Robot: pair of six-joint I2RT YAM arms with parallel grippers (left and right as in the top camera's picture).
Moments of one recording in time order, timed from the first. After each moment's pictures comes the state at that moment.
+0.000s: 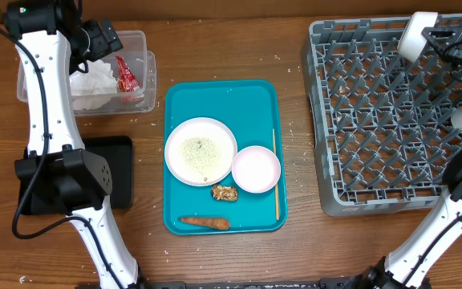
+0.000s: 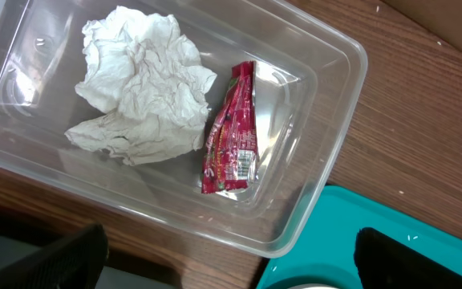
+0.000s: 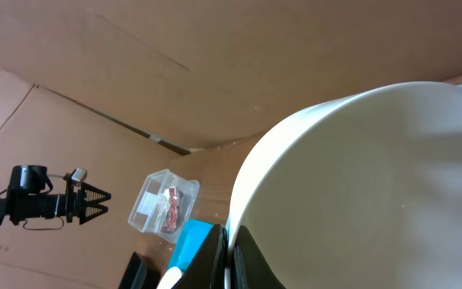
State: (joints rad) left arm 0.17 2.24 2.47 -1.38 0.04 -0.34; right arm -0.56 2.37 2.10 -0.60 -1.35 0.09
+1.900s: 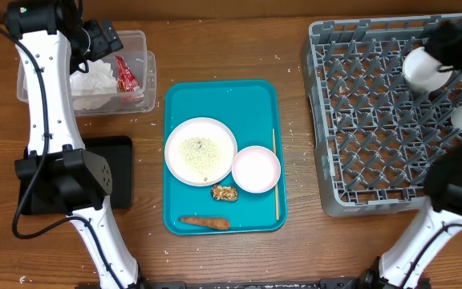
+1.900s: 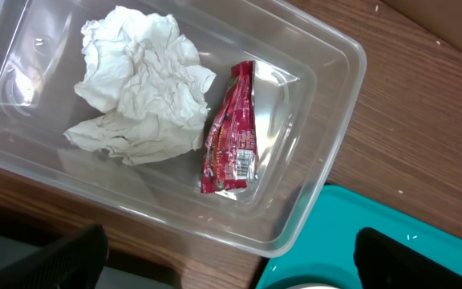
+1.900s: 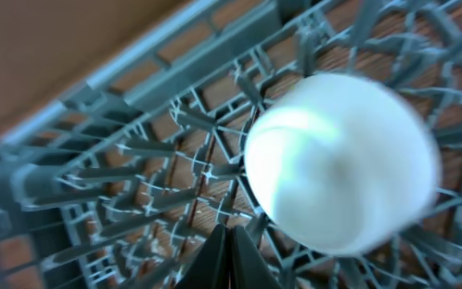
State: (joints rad) left arm 0.17 2.24 2.47 -1.38 0.04 -0.34; right arm -0.34 2.19 2.15 -0.99 -0.15 0.21
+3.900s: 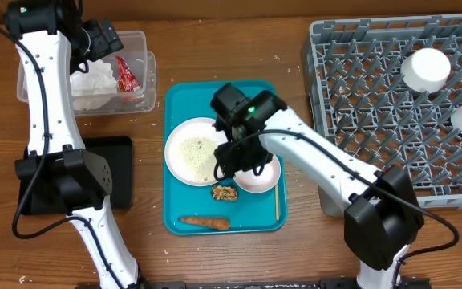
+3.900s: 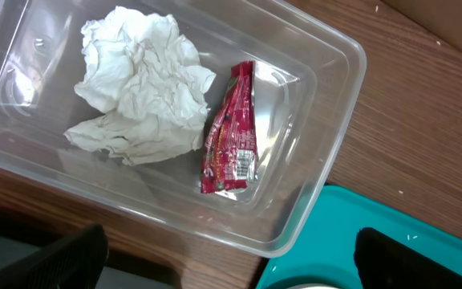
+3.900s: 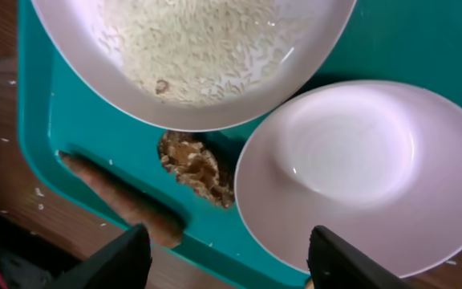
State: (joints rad) left arm 0.17 2.24 2.47 -1.38 0.04 -0.34; right arm 0.72 1.96 1.64 -1.19 -0.20 0.28
